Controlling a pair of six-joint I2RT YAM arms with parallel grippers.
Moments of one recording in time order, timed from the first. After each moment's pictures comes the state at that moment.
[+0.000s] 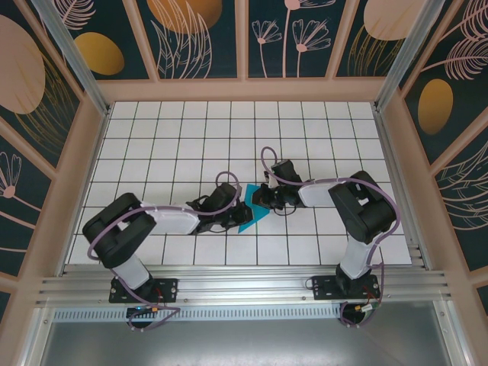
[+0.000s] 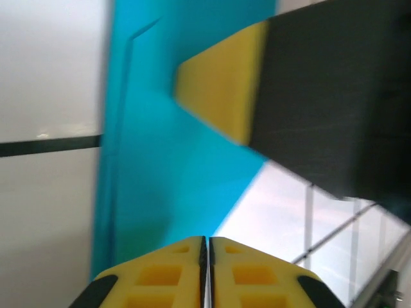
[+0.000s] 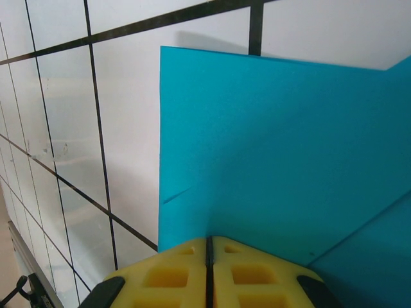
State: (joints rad) left arm -0.86 1.70 0.68 0.19 0.22 -1.03; right arm 0.58 1.80 0.80 0.07 -0.50 0.76
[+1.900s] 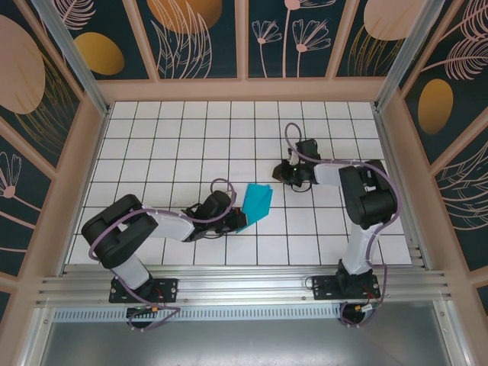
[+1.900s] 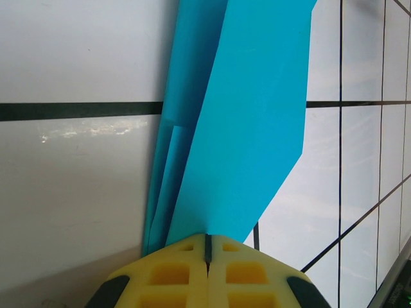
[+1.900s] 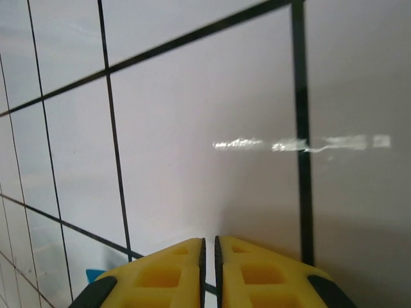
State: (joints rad) left arm -0.85 1.67 0.55 0.34 0.23 -1.01; right arm 0.31 1.89 0.99 -0.04 -0.48 0.62
